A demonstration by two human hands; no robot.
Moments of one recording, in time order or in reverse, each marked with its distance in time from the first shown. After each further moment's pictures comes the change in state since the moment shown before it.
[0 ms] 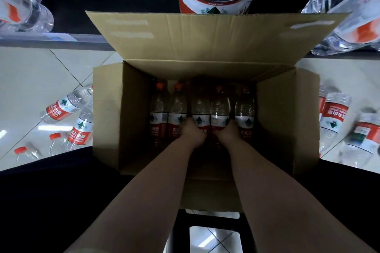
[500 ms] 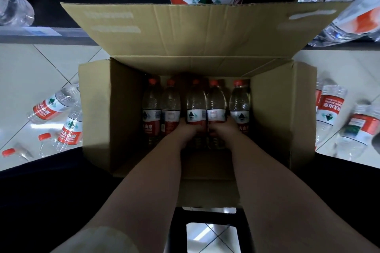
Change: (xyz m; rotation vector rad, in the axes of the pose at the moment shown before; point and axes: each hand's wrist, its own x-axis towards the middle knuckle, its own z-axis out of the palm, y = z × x) left_hand 0.016 -0.011 0.002 -0.427 -0.211 -0.176; right_hand 0.002 0.001 -0.012 0.276 -0.124 0.099
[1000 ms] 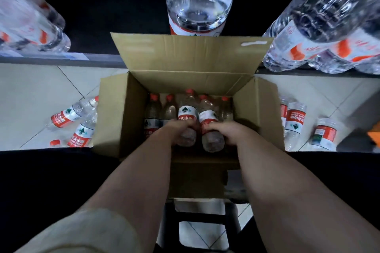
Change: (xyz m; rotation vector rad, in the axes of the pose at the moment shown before) left_hand -0.100 0.041 -0.004 -0.073 0.064 0.090; right_hand -0.087 -0.047 -0.047 -0.072 -0.183 -0.004
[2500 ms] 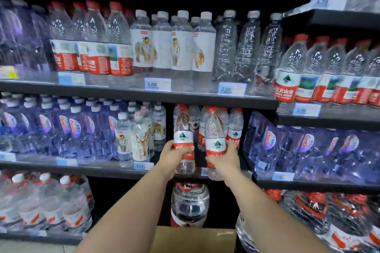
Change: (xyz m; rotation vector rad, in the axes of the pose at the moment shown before) left_hand -0.319 0.314 -0.046 -0.295 -0.023 1.060; right_hand -0.322 -0.315 -0.027 0.051 0.562 -1.199
